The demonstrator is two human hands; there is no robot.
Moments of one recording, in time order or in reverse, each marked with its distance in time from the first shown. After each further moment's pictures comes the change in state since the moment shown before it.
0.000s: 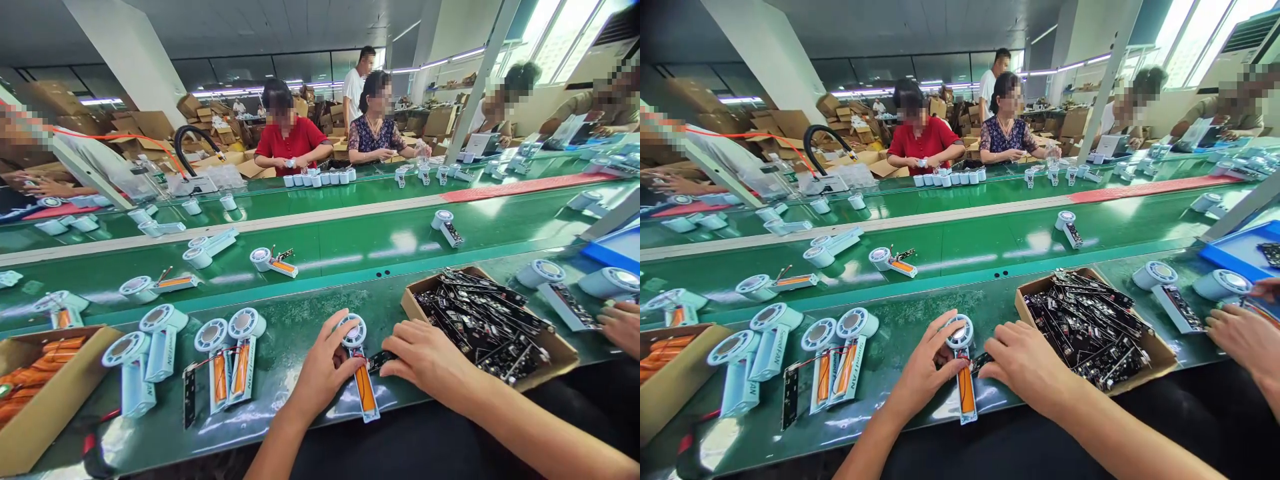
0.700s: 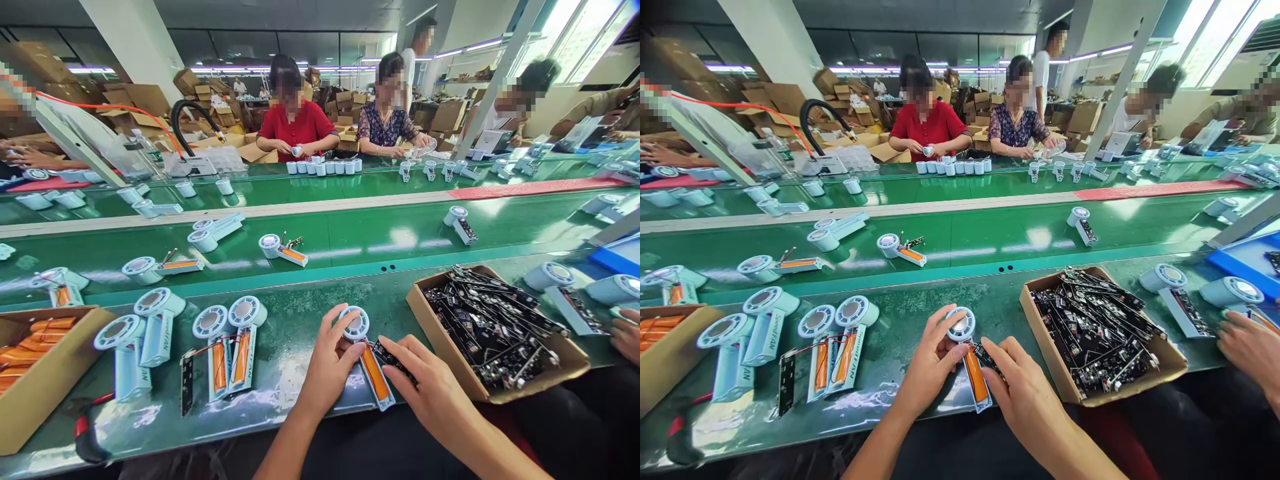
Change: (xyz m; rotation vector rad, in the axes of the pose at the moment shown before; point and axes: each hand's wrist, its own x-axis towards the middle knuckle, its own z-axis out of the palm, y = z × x) left_hand -0.003 -0.007 0.017 -0.236 0.151 -0.066; right_hand -0.027 -0.036 0.038 0.437 0.109 0.302
